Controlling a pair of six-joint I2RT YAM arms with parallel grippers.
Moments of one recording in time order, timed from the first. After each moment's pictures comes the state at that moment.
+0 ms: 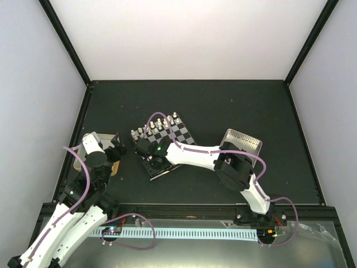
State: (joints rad) left arm -0.54 0.35 0.60 -0.57 -0.60 -0.71; right arm 1.17 2.15 1.70 -0.81 0.01 0.56
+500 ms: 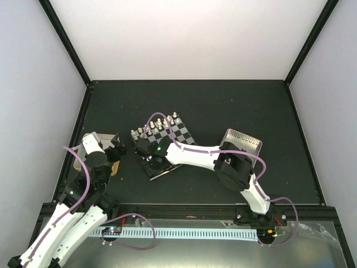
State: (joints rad) left arm -0.54 0.35 0.60 -0.58 -0.60 -0.71; right arm 1.17 2.15 1.71 -0.79 -0.02 0.56
